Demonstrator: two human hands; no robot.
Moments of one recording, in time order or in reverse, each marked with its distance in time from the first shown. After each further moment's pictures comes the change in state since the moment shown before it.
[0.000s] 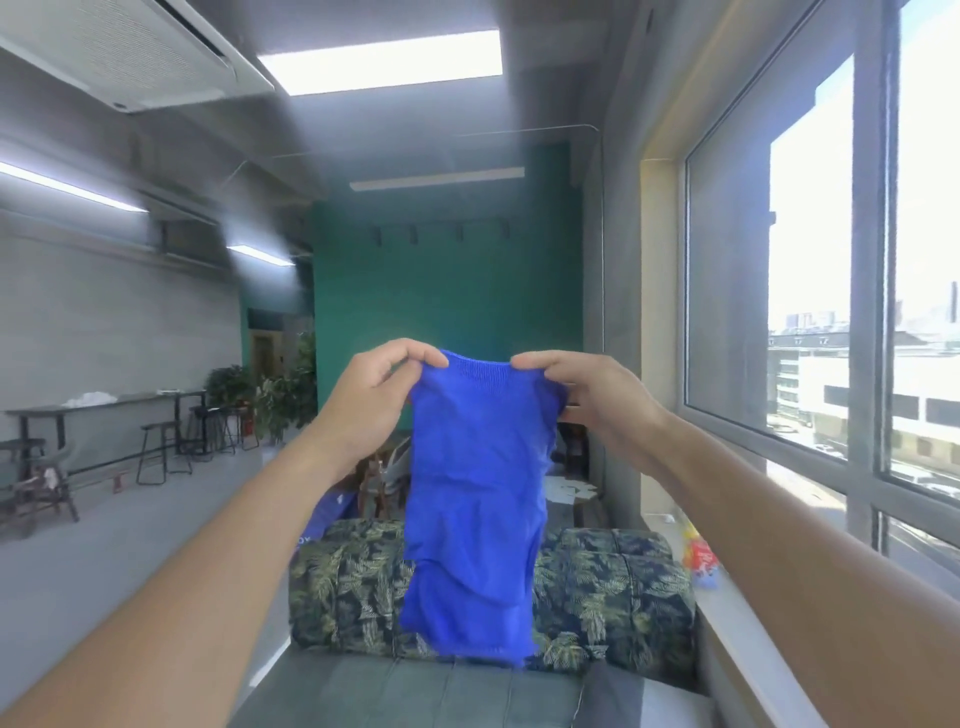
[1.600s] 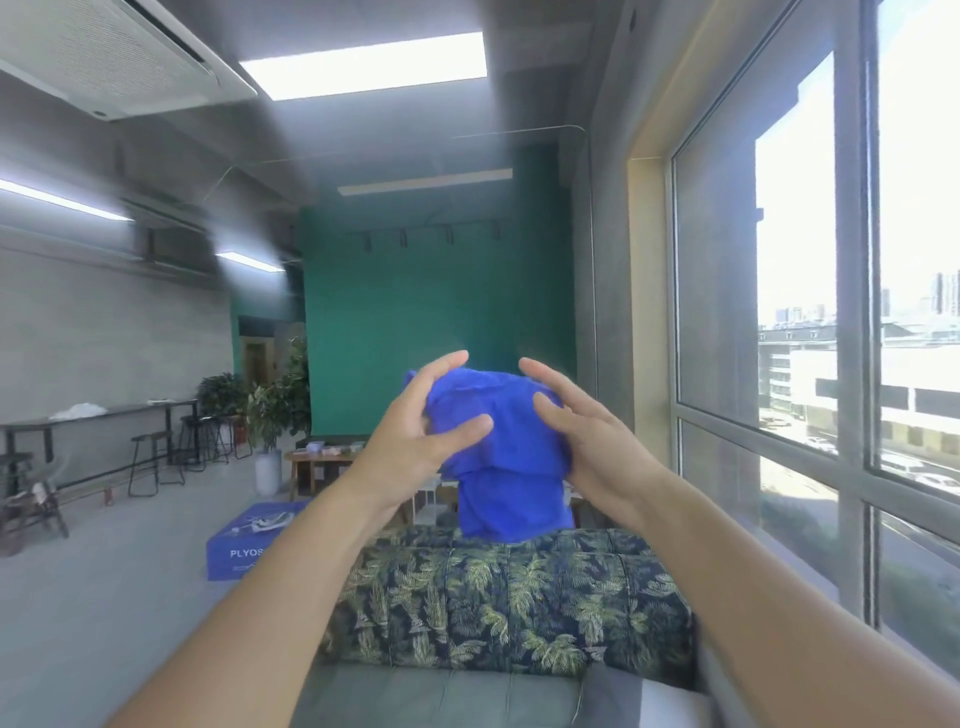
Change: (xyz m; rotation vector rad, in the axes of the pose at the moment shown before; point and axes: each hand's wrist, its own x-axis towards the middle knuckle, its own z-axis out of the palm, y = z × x) left_hand -0.013 -0.005 0.057 -0.330 -0.186 -0.110; right_hand -0.023 0.033 0.005 0.457 -0.081 0.018
